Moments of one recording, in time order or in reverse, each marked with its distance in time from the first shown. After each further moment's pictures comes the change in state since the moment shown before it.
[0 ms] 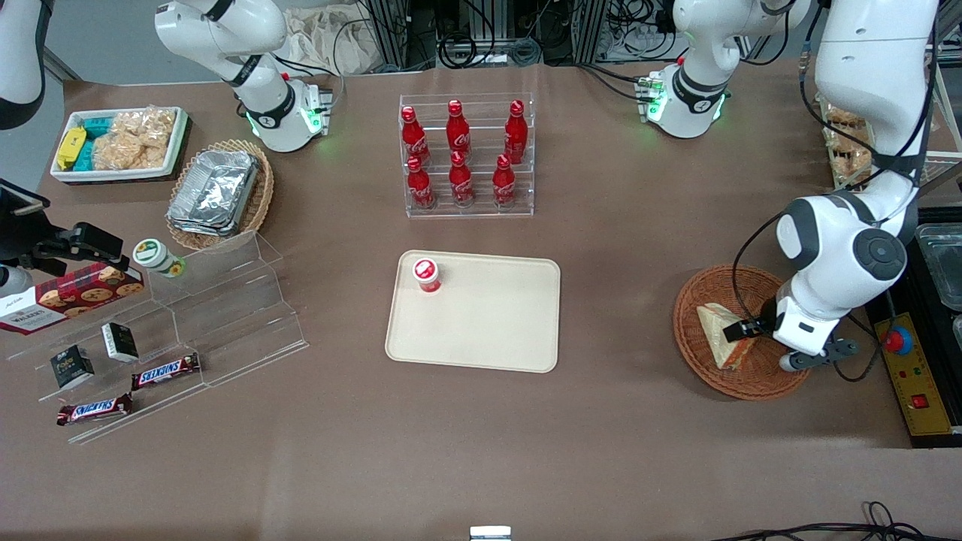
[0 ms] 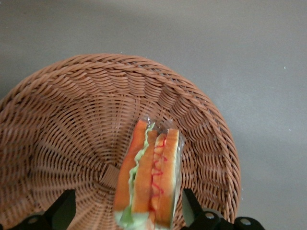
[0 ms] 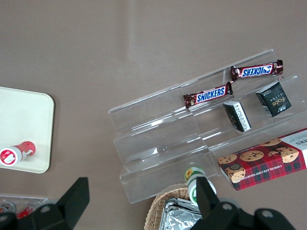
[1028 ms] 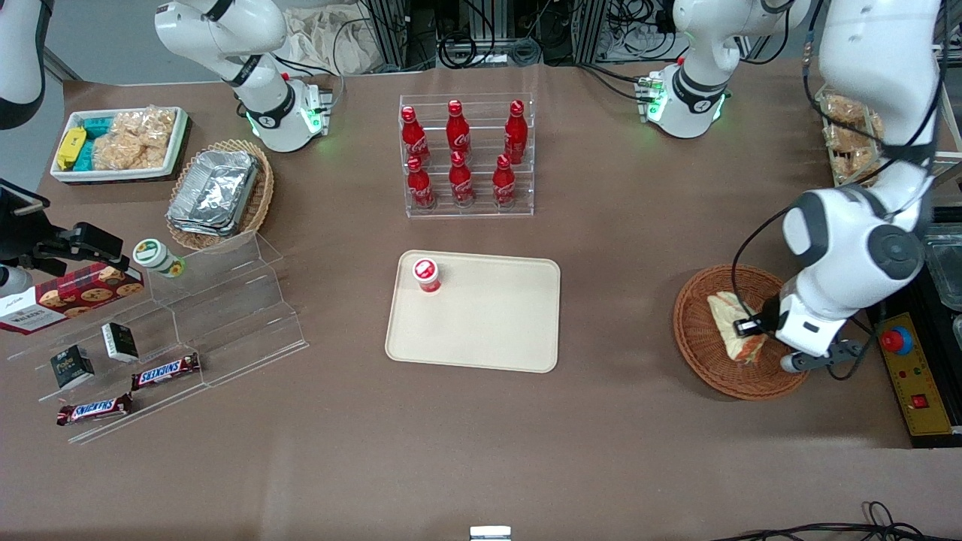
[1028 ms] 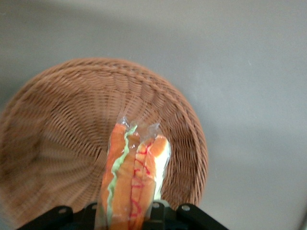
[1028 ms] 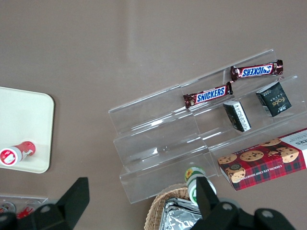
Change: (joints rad) arm -0.002 -0.103 -0.019 0.151 0.022 -0.355 0.003
